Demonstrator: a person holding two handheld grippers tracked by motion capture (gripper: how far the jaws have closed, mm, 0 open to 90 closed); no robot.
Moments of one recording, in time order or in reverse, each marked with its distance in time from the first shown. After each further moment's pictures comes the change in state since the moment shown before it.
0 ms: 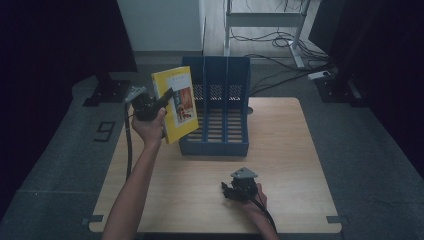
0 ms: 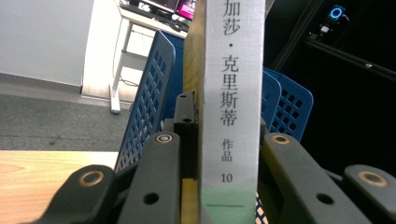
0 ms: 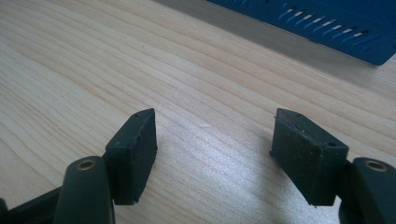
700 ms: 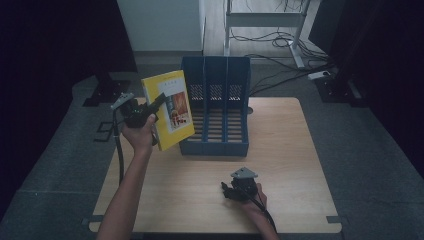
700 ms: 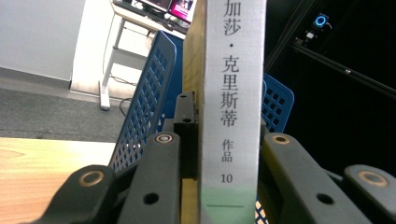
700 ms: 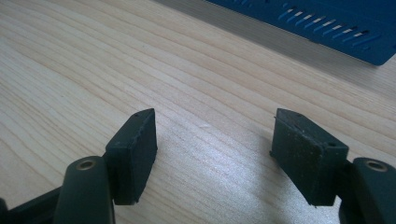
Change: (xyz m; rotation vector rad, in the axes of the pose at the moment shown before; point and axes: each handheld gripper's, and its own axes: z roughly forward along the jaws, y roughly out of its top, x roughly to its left) left arm 0.010 -0.001 -0.034 -0.004 -0.049 -0.054; right arm 0.000 0.000 0.000 0.000 0.001 -0.001
